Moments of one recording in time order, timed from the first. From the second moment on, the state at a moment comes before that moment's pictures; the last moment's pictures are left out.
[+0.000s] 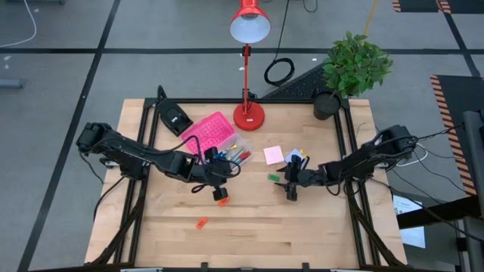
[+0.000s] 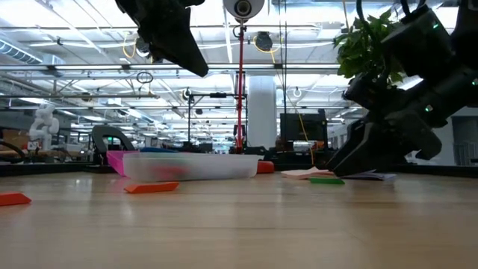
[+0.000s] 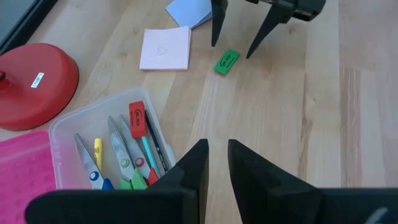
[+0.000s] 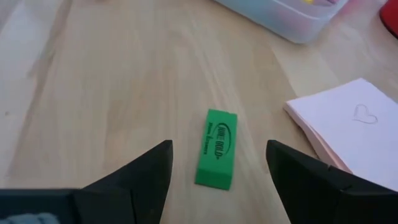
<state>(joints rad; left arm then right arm) -0.25 1.50 1.08 -0.43 -0.38 -0.32 0.25 1.56 0.26 0.64 0.37 0.20</state>
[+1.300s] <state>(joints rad) -0.25 1.50 1.08 -0.41 -0.38 -0.29 0.24 1.72 0.26 0.78 0.34 0.25</state>
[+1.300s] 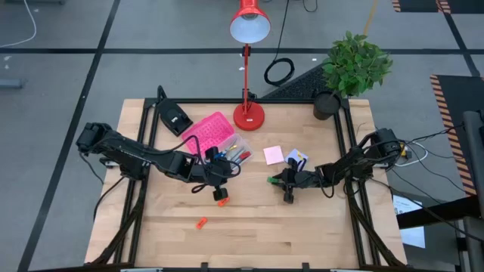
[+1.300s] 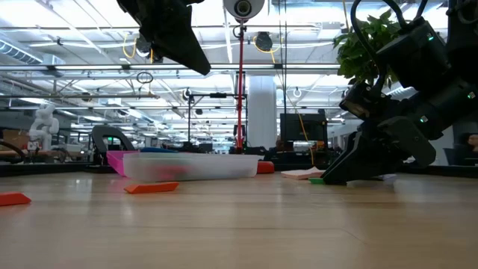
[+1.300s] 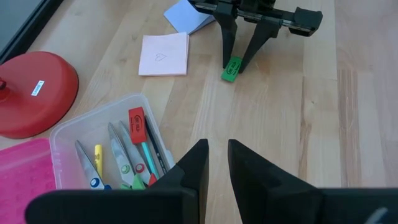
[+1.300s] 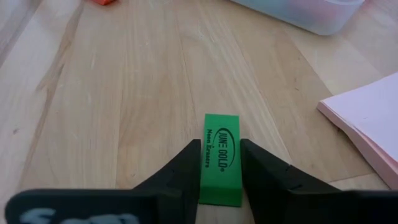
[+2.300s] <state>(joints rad) -0.25 1.50 1.08 -0.41 -0.37 -0.29 0.22 1.72 0.40 0.78 0.28 0.08</state>
